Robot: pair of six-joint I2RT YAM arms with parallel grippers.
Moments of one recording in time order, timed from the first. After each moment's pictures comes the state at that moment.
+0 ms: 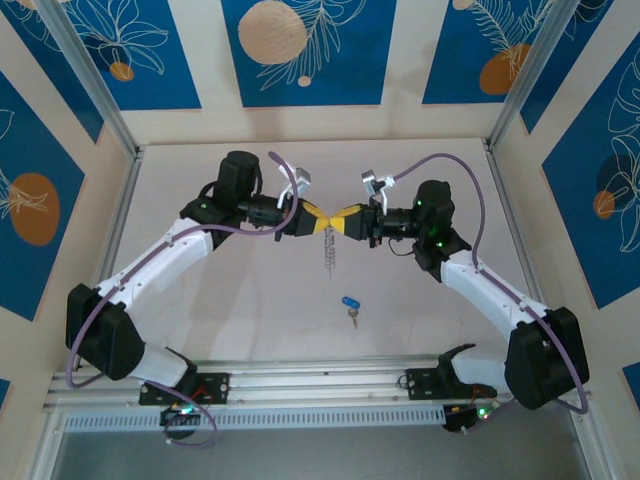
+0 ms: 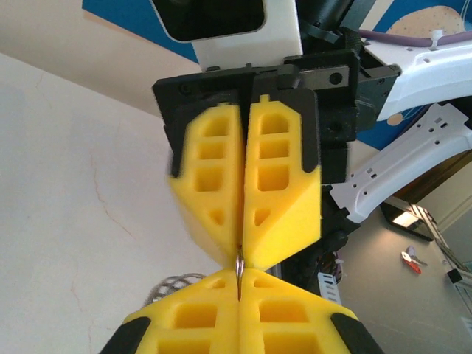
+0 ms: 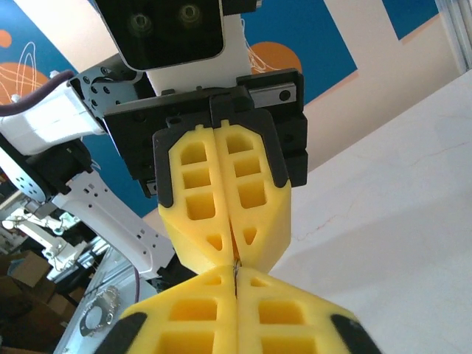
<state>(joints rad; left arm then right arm) -0.54 1.44 1.26 -0.29 1.05 -0.02 0.39 1.24 0.81 0.43 -1.10 0.59</state>
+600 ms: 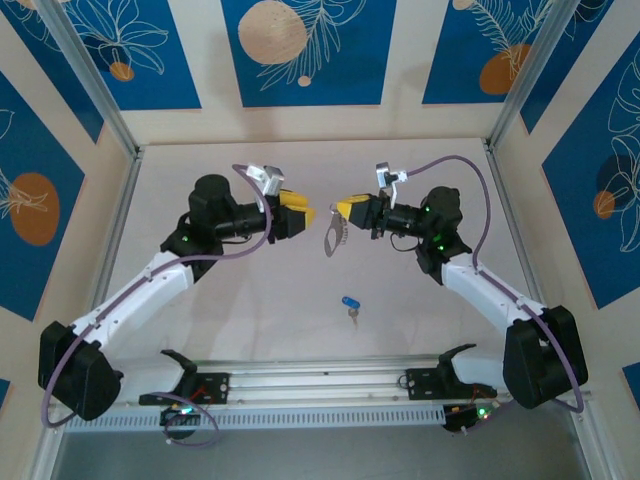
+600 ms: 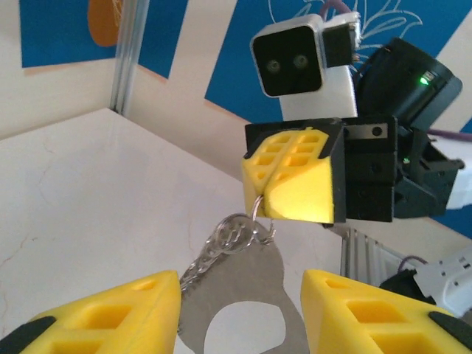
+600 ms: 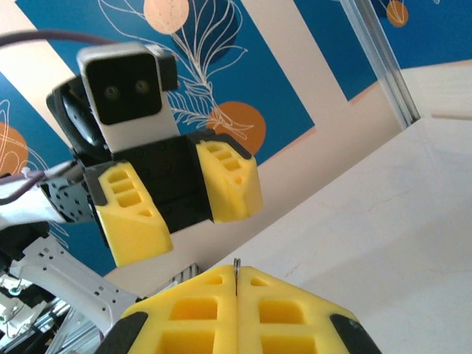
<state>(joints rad) -0.53 1.22 0.97 0.13 0.71 -0.30 0.35 1.24 0.74 0.67 -0.95 0.72</state>
